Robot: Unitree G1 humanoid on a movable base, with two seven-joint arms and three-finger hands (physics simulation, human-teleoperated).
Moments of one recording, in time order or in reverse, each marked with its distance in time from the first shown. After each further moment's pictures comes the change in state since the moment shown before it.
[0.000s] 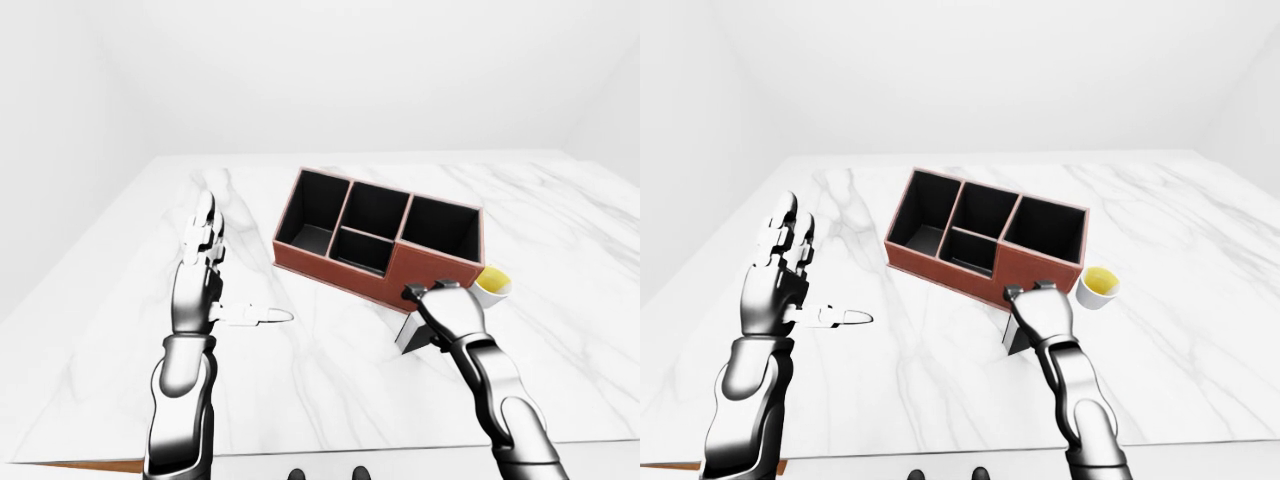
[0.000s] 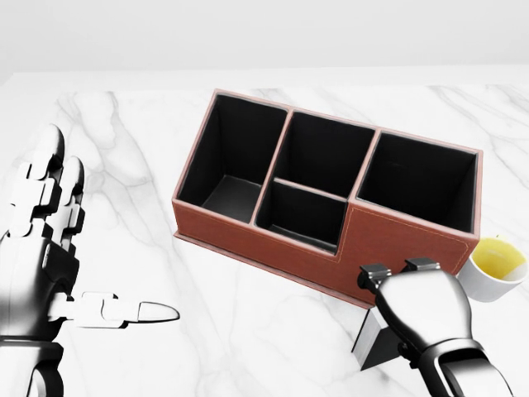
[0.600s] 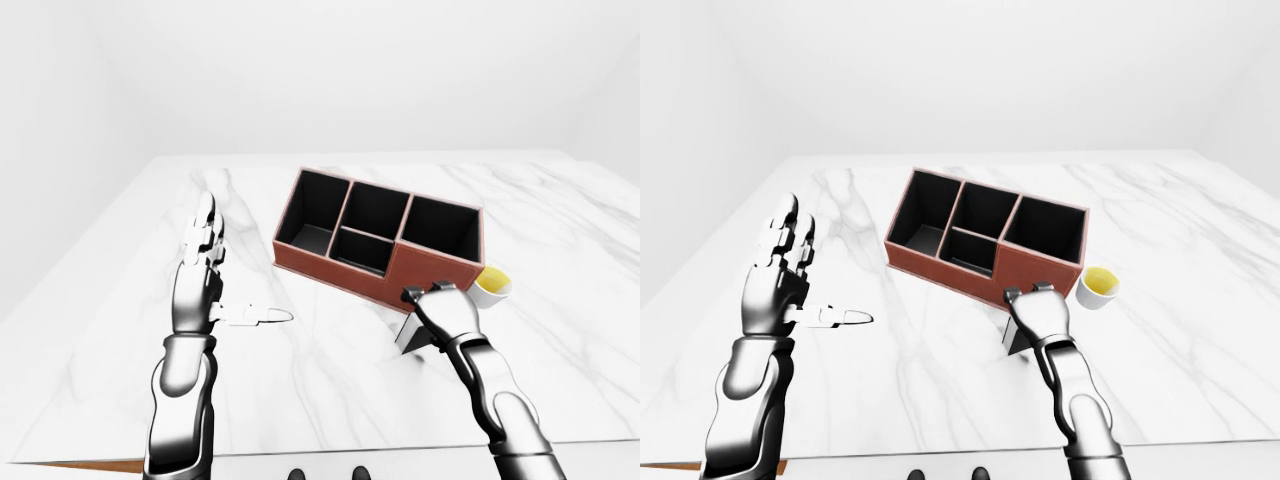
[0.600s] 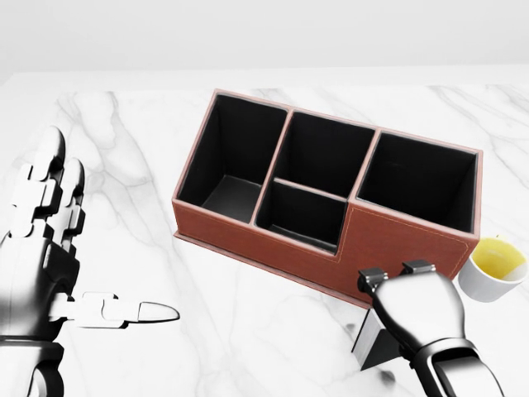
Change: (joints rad) left arm 0.000 0.000 0.001 0.007 0.001 0.003 0.001; right arm -0.027 -0.016 0.022 0.098 -0.048 0.000 -0.059
